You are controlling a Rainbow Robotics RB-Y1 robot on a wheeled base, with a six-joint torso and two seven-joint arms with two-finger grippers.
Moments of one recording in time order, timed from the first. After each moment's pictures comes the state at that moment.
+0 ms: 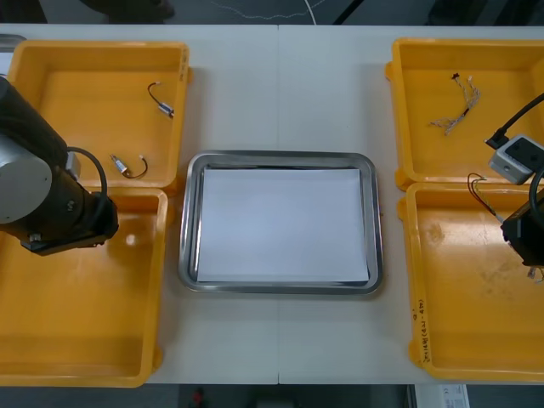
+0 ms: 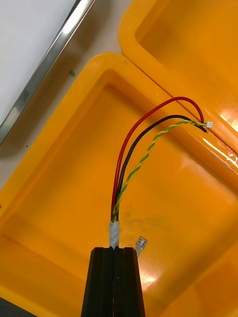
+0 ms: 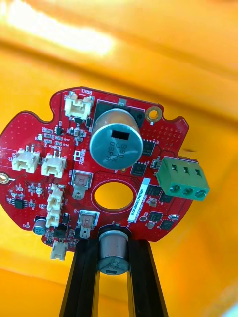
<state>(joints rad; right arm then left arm) -0.19 -0.81 -0.20 -2.40 -0.91 1.92 1.66 -0.33 0.73 -0.11 -2.12 0.68 1.91 -0.70</state>
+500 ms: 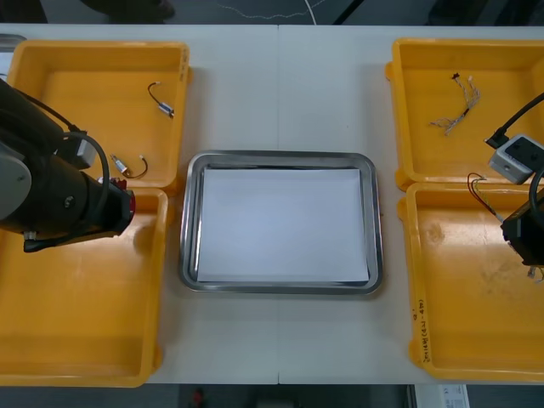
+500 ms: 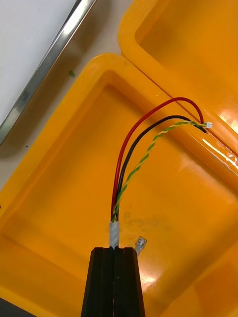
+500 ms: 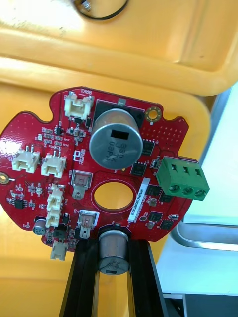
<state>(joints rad) -0.19 -0.81 -0.20 -2.40 -0.91 1.92 1.66 -0.36 0.74 -0.10 -2.24 0.79 1.91 -0.70</state>
